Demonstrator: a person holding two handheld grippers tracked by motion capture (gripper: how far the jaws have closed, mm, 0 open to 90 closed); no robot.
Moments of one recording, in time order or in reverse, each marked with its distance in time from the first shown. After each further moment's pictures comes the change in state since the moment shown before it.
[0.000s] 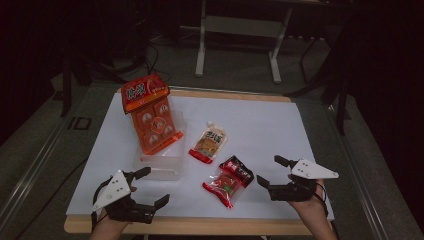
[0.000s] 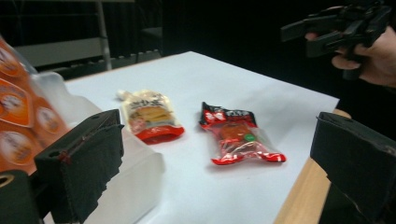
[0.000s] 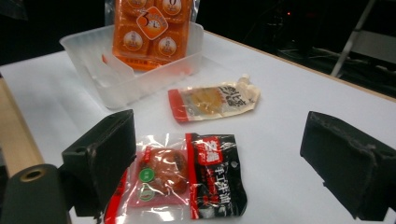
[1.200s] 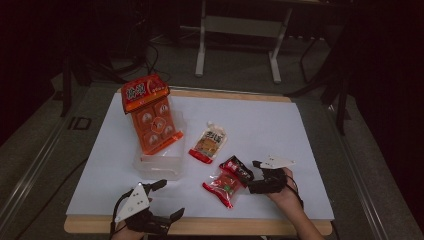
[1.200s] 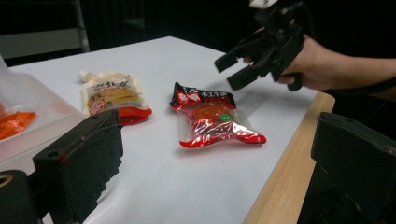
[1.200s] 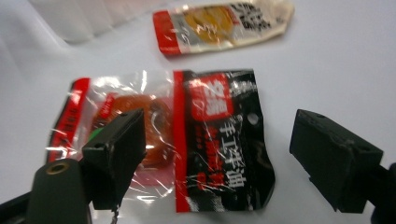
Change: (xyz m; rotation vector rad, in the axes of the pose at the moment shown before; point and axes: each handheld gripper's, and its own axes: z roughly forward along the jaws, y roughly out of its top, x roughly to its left) left arm -0.021 -0.033 0.025 0.020 -0.050 0.025; right arm -0.016 -0.049 0.084 0.230 0.056 0.044
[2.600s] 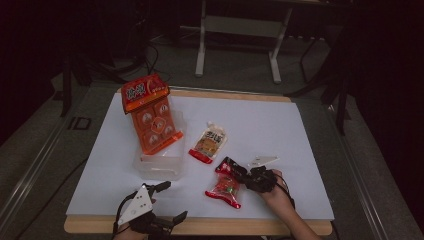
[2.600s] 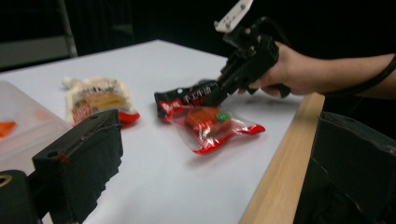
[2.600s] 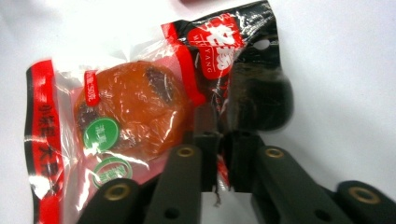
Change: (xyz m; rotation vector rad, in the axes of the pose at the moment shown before) left arm 0.000 -0.007 0.006 -0.030 -0.048 0.028; right arm 0.008 0.001 0.029 0.206 0.067 0.037
